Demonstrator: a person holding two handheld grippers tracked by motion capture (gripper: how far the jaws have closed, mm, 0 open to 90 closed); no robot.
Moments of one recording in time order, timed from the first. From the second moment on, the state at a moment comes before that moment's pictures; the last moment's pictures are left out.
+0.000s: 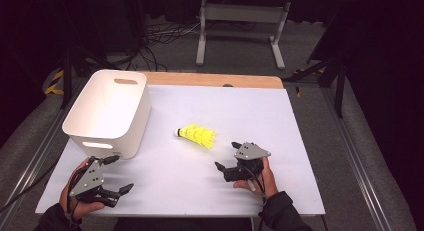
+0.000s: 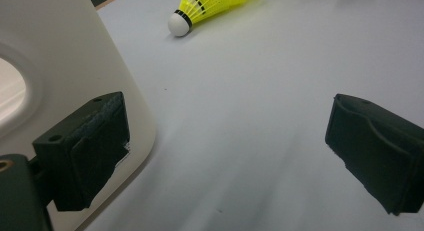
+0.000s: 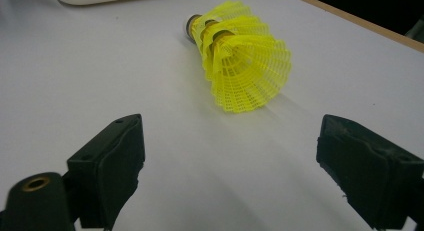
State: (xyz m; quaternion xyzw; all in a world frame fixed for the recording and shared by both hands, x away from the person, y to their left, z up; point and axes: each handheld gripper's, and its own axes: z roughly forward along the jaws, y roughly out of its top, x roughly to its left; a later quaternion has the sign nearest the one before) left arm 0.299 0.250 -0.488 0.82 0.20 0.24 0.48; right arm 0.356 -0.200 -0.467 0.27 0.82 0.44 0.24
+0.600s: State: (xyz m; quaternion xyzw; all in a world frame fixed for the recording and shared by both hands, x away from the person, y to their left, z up) left arm 0.303 0.251 -0.489 0.82 0.19 0.23 0.48; right arm 0.389 -0.163 -0.471 0.26 0.85 0.41 0.19
